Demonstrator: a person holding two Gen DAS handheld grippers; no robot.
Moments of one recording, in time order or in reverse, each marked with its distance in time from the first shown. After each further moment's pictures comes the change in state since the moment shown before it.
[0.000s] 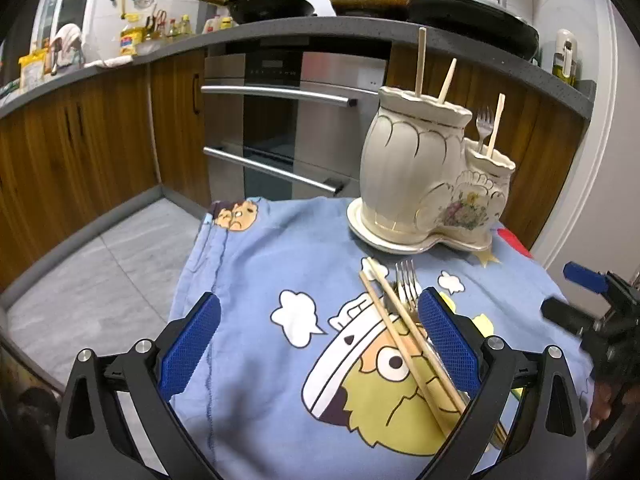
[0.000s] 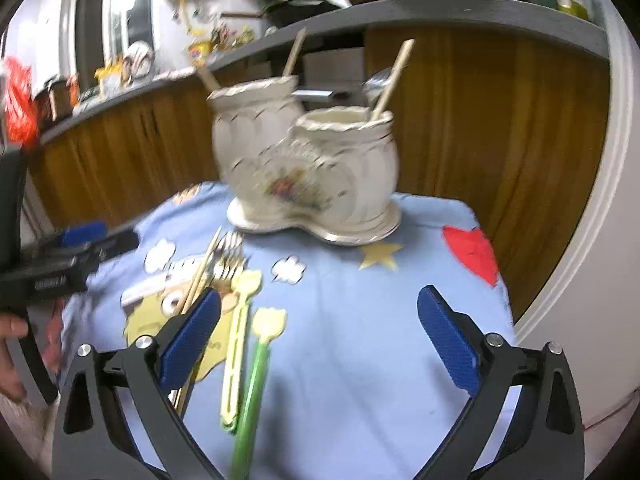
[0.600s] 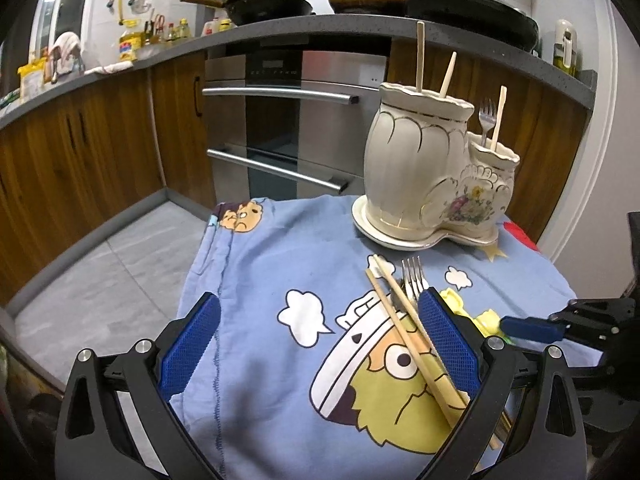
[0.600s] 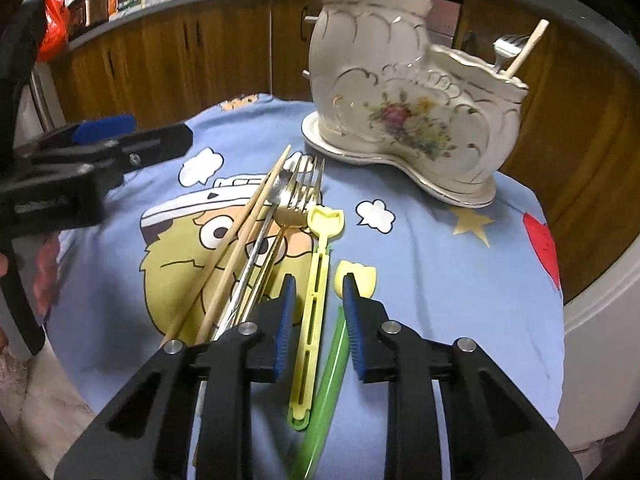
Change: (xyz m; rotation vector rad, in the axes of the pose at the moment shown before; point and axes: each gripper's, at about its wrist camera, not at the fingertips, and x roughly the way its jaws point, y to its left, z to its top) left arm 0.000 -0.004 0.003 0.025 0.005 0.021; right arm 0.041 0.060 -0.008 -0.210 0.244 0.059
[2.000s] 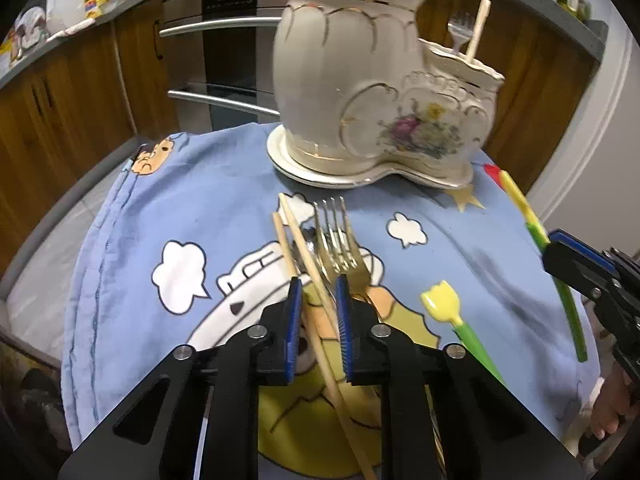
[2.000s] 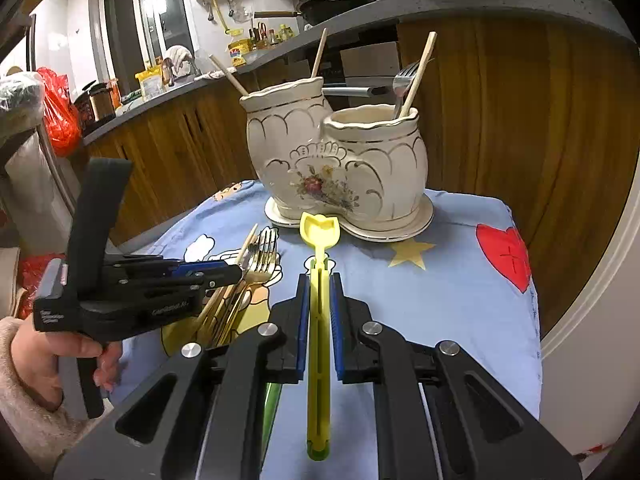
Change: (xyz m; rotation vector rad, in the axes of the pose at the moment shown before) left arm 0.053 -0.064 -0.003 -0.001 0.258 -0.040; right arm -0.052 -0.079 -0.016 0.198 -0.261 0.152
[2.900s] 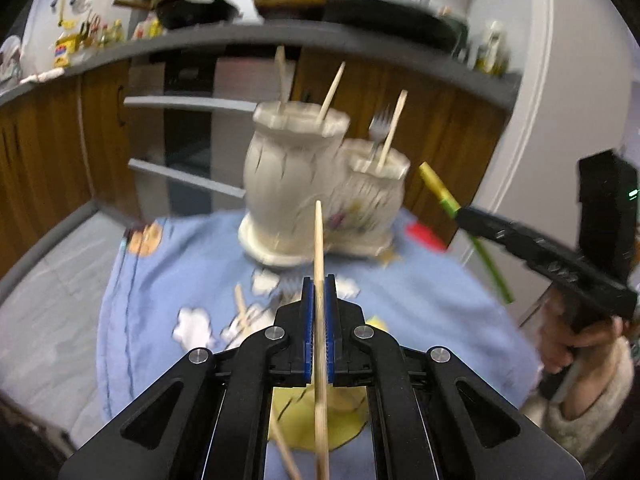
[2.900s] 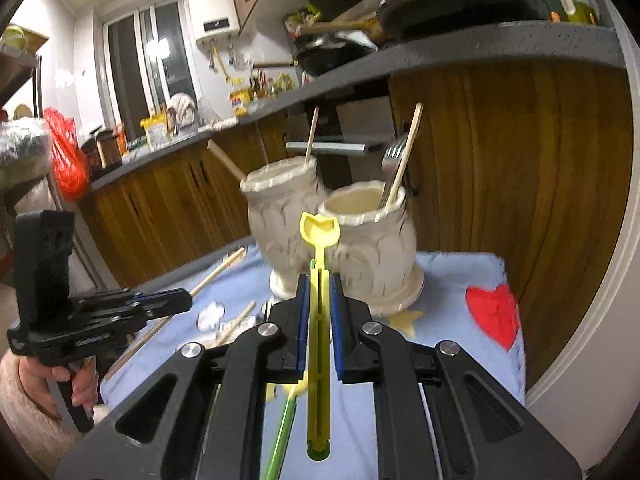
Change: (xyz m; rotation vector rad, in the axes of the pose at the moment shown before) left arm -0.086 0.009 0.006 0.090 -0.280 -0.244; right arm -0.029 -0.010 0.036 0.044 -0.189 0.020
